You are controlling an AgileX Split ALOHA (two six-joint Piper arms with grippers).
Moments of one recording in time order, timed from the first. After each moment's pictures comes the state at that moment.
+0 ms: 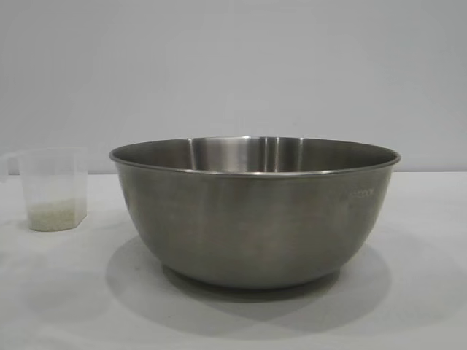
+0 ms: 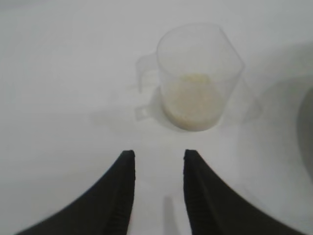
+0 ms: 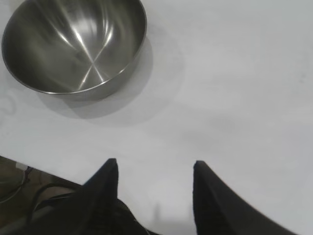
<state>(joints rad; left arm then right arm) -0.52 1.55 -0.16 -0.53 -0.78 0.18 0.29 0.29 -0.61 0.15 1.19 -0.09</state>
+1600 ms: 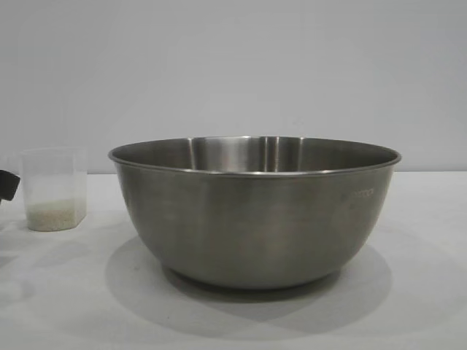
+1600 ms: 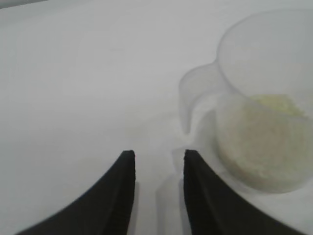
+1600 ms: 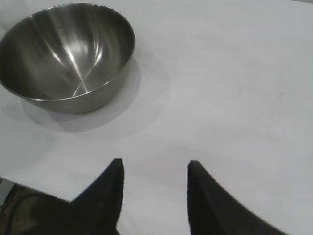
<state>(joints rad) -0.22 2.01 -0.35 -0.13 -1.14 0.11 0.29 0.08 -0.49 0.13 1.14 -0.09</state>
